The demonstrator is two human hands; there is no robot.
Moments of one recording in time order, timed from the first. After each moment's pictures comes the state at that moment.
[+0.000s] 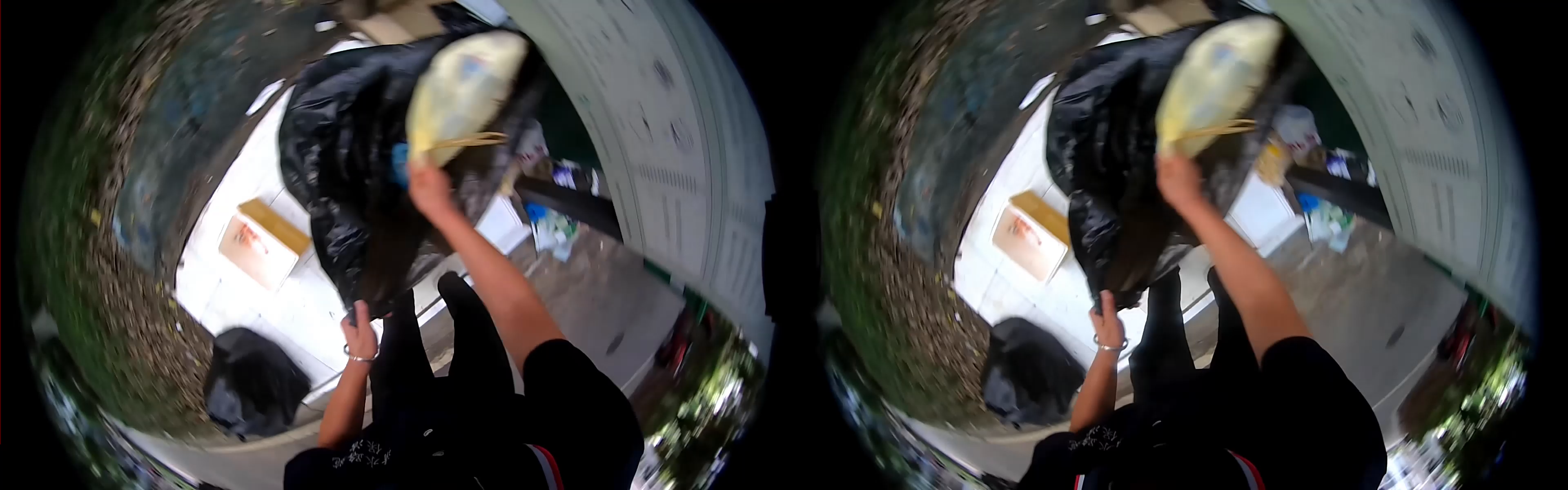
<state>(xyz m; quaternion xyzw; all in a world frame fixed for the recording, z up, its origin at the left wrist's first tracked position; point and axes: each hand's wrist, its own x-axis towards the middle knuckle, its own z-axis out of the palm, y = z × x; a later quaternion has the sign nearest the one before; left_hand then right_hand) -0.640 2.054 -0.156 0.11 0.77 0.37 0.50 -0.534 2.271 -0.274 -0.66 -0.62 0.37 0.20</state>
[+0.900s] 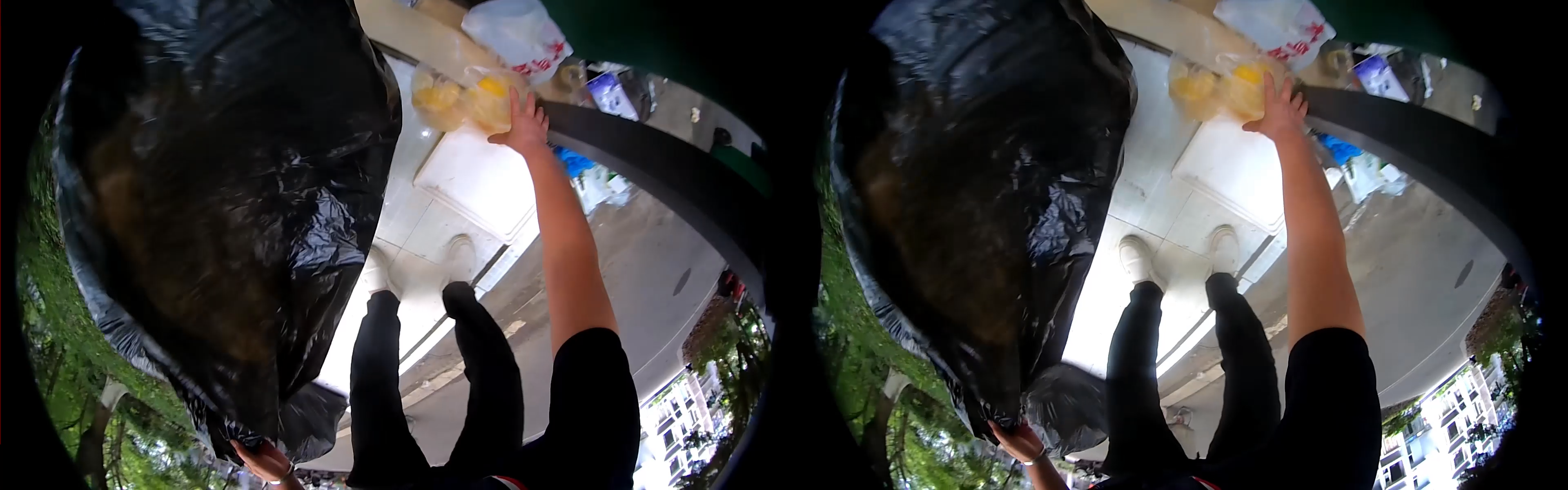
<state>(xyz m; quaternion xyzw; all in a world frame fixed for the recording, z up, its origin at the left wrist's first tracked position) -0.592 2.010 -0.389 0.07 0.87 0.44 0.19 -0.092 2.325 -0.721 -0.77 -0.58 0.21 -0.17</state>
